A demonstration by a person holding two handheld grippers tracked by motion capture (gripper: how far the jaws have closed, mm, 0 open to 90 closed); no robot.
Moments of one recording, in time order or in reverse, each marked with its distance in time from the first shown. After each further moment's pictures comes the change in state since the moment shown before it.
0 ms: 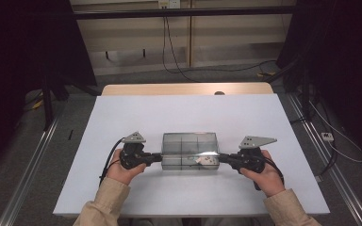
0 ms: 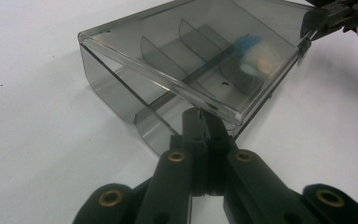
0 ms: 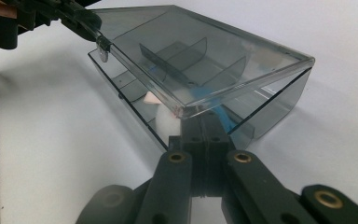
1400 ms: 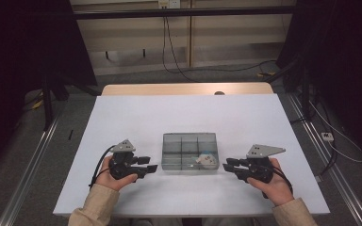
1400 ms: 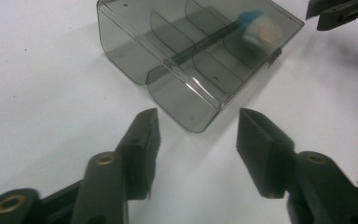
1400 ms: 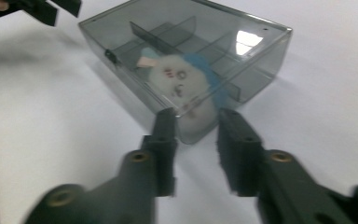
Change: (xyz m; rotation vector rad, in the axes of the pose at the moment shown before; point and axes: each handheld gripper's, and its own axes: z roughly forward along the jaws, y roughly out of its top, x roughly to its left) left arm 0.004 -0.028 -0.023 -0.014 0.018 0.015; right arm 0.005 -0.022 -0.020 0.009 -0.070 -0.017
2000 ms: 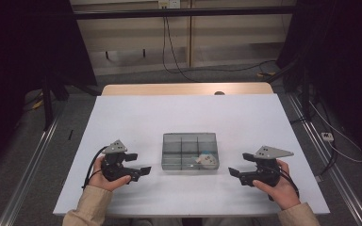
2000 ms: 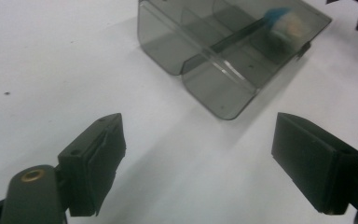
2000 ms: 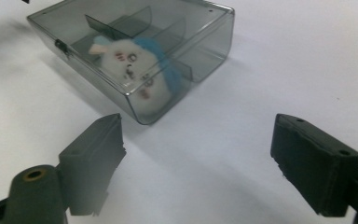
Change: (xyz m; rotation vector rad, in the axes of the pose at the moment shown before) left arm 0.016 -0.011 -0.013 -0.011 0.067 -0.007; right arm -0.010 -0.014 -0.011 -0.002 -0.127 0.054
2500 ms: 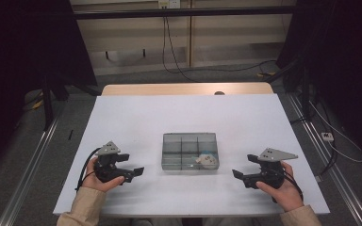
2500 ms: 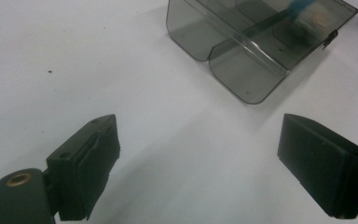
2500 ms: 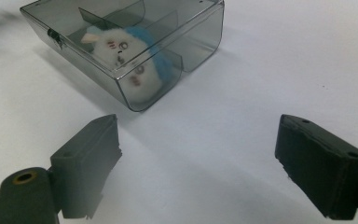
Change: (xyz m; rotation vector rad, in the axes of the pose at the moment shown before) left arm 0.012 -0.012 -0.011 -0.003 0.039 -0.017; right arm -0.005 -0.008 -0.007 -0.002 -0.009 -0.007
